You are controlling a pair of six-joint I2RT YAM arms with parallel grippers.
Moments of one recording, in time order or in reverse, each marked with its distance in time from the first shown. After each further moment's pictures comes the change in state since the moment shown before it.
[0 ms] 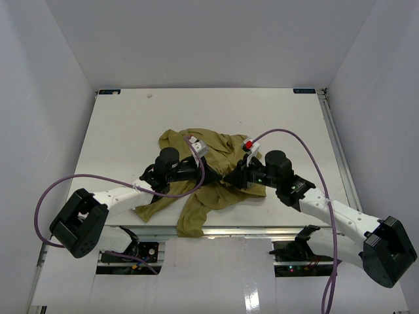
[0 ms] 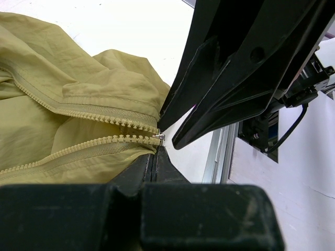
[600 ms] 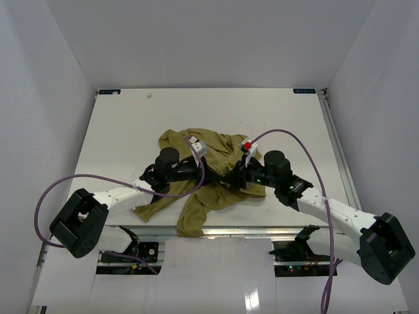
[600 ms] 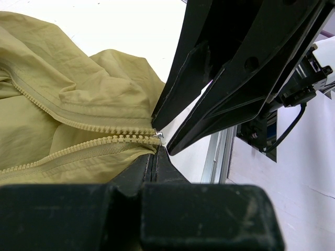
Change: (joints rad) left arm 0.000 0.000 0.000 0.000 0.006 -0.004; right arm 0.000 0.033 -0.013 0.059 -0.024 -0.027
